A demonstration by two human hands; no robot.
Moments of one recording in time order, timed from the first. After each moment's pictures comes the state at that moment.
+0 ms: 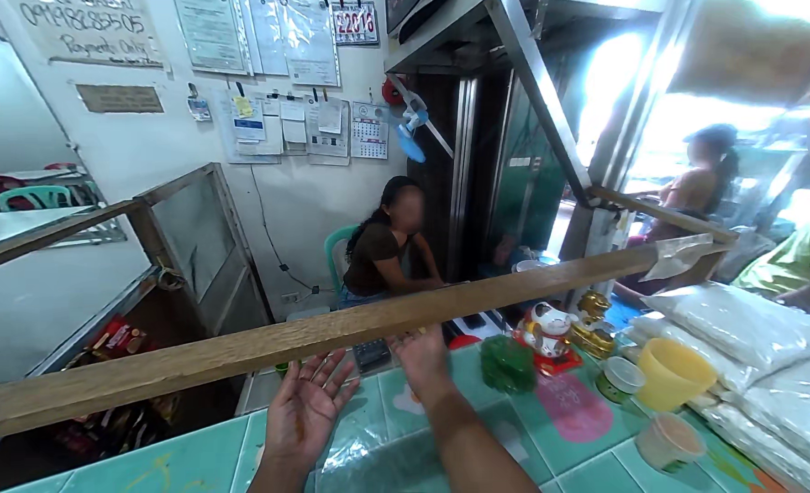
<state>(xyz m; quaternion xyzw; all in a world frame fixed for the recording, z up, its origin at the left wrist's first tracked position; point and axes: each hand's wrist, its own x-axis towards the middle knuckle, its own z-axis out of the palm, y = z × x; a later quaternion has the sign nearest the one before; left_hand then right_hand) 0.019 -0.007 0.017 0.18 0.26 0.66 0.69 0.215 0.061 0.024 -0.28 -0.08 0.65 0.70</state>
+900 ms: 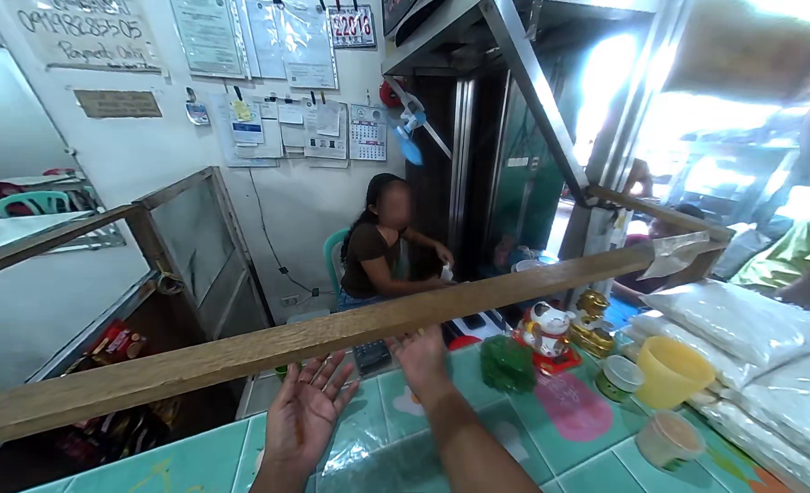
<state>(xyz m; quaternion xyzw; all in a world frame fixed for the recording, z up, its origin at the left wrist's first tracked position) 0.018 -0.007 0.017 0.18 0.25 0.65 0.69 0.215 0.061 0.020 -0.28 -0.10 0.66 0.69</state>
